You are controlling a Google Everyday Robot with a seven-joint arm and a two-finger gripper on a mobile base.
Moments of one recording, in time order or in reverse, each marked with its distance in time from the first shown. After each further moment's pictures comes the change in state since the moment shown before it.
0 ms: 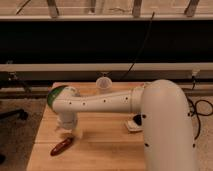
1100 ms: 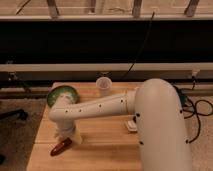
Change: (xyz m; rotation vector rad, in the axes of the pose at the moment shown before) arm -0.022 0.006 0.027 -0.055 0.024 -0.001
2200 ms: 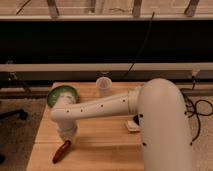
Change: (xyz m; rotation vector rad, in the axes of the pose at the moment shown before) arm -0.002 0.010 -0.012 -0.002 0.002 -0.017
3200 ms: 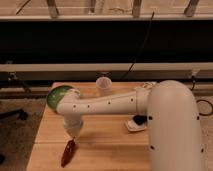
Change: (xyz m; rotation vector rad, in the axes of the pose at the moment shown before) arm 0.024 0.025 -0.012 0.002 -0.002 -0.013
